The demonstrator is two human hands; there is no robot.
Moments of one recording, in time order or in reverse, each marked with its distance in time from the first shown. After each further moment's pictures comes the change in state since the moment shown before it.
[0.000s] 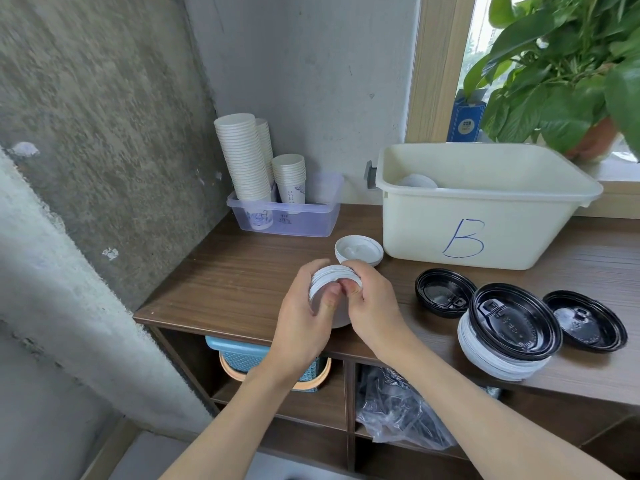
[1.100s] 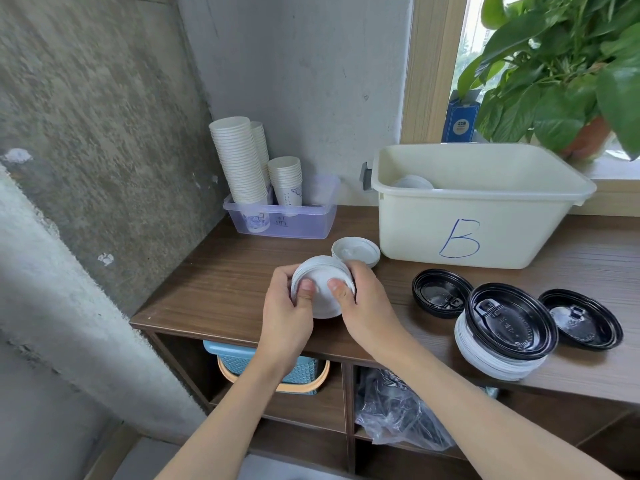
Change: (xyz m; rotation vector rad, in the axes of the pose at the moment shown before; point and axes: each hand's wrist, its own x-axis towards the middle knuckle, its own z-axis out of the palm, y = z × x) left_hand 0.008 -0.007 -0.007 -0.089 0.118 -0.200; right_hand 0.002 0.007 0.003 -0.005 -0.037 -0.042
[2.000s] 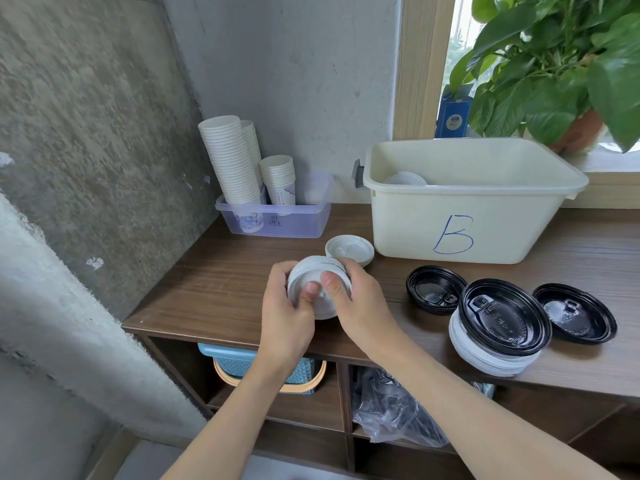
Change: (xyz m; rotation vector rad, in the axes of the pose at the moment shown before) left_hand -0.004 0.007 0.007 0.025 0.019 0.061; right_hand -0.003 -0.009 -0.004 0.145 0.000 0.060
